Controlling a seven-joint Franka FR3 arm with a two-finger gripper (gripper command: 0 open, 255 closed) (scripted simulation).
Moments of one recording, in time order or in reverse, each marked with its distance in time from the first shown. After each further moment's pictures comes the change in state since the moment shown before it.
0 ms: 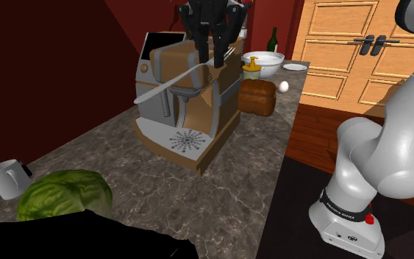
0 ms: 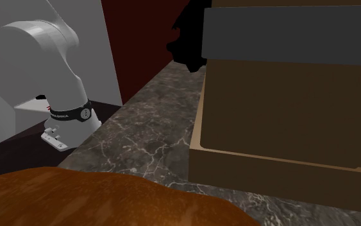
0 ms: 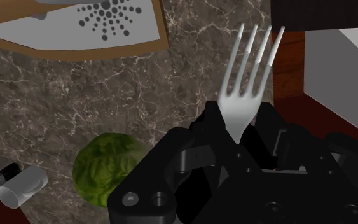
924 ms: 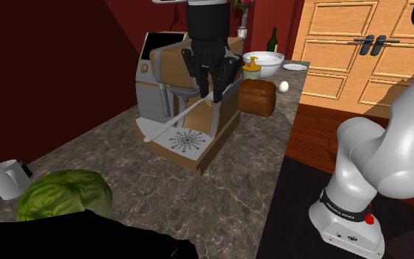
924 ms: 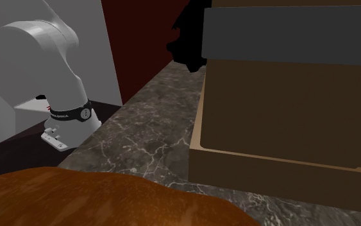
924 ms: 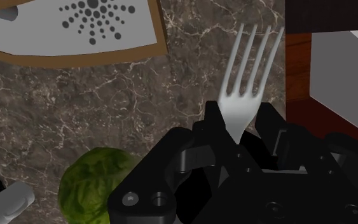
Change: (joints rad) arm 0.002 -0.093 -0.006 -0.296 0.010 0.204 -0.003
